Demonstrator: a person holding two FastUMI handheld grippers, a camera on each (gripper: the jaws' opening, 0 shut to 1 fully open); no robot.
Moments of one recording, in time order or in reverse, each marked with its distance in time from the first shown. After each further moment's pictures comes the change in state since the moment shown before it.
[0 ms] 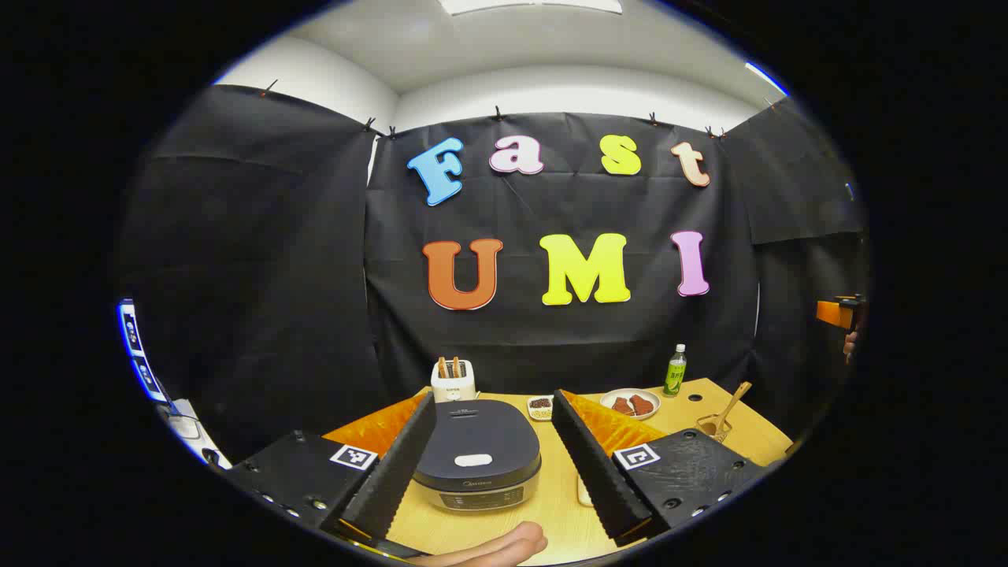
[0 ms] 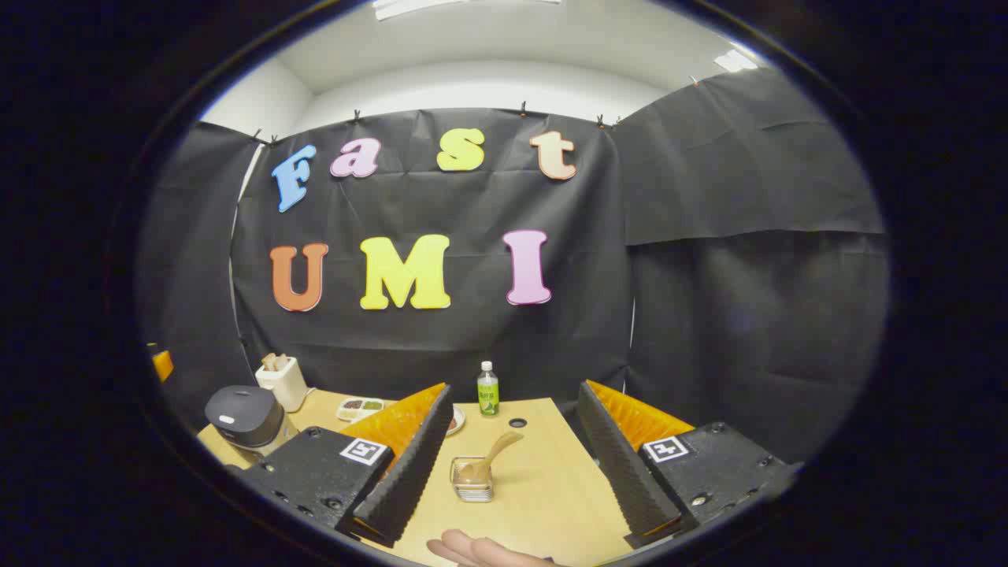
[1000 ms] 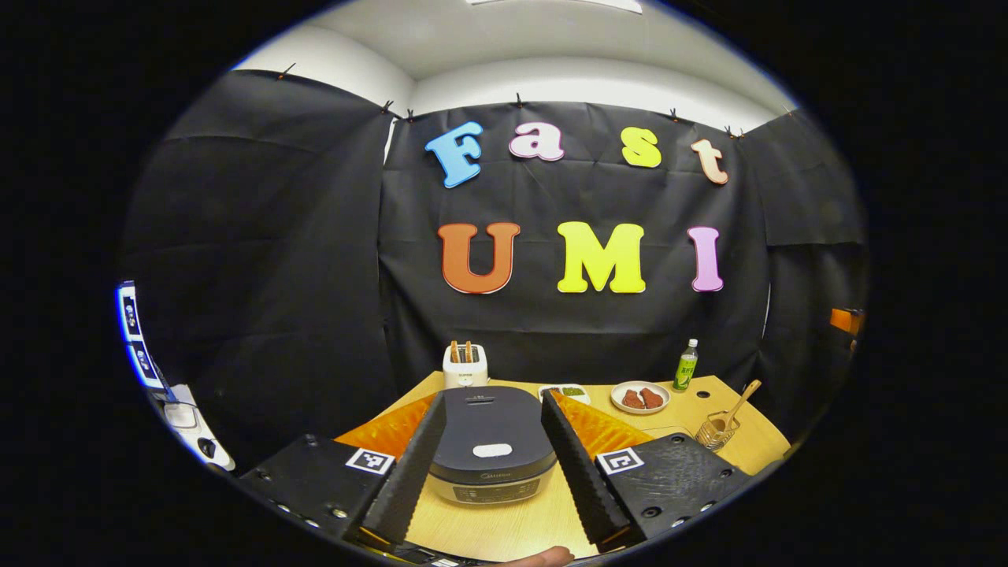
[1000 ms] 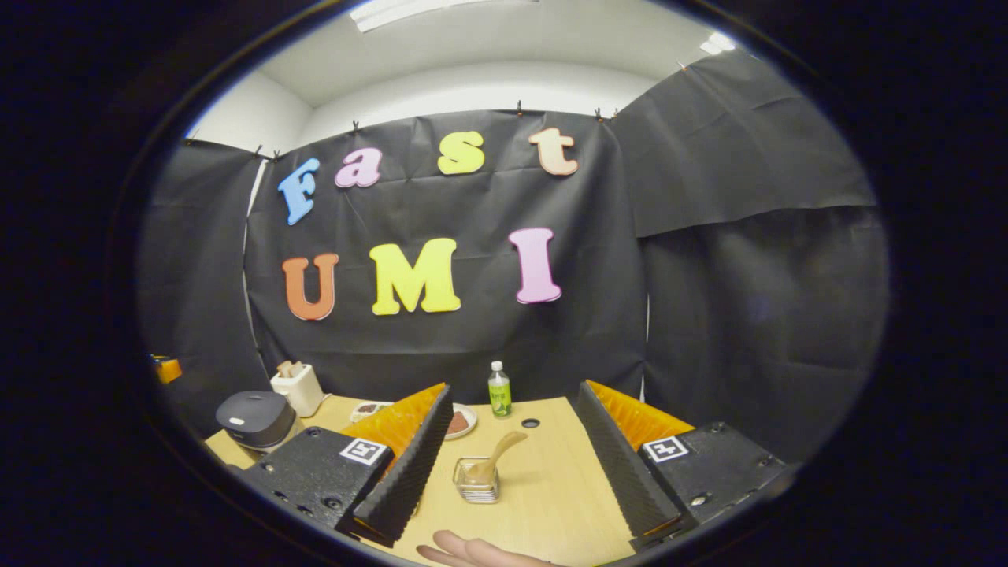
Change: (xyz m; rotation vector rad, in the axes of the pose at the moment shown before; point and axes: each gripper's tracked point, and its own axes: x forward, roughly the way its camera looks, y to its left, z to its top) left arm 0.005 0.034 -0.020 -0.035 0.052 0.034; right arm 0.016 -0.014 -0.010 0.063 -0.018 0.100
